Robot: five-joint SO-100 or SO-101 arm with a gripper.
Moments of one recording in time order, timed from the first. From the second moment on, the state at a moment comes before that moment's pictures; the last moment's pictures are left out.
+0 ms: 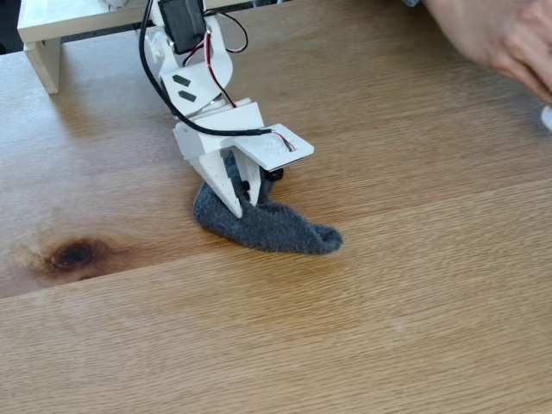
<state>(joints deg) -6.9 46.8 101.6 1.2 -12.3</state>
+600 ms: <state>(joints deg) 27.7 52.5 101.5 11.6 -20.4</state>
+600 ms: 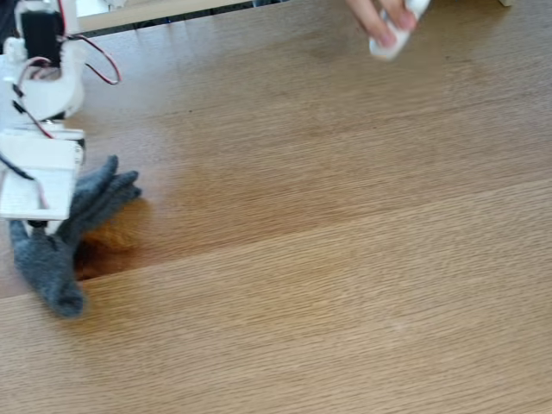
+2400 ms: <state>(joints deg) 3.7 122.4 126.9 67.2 4.0</state>
